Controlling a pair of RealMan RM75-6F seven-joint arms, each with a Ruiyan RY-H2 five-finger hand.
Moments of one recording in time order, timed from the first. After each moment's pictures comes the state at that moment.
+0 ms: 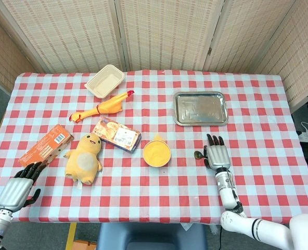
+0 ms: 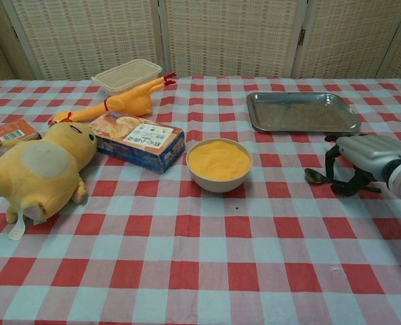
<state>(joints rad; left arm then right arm) -0.22 -1.09 0.05 -1.59 1.46 1.21 0.12 0.61 -1.72 0.17 -1.29 -0.82 1.05 -0.64</state>
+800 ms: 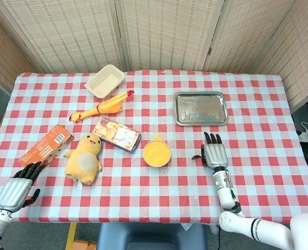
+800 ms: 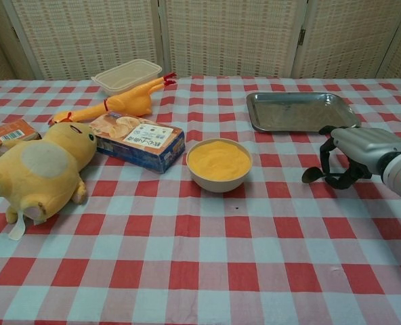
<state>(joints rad) -0.22 -1.09 0.05 -1.59 1.48 1.23 0.11 0.61 -1.70 0.20 -1.35 -0.84 1.09 -0.64</state>
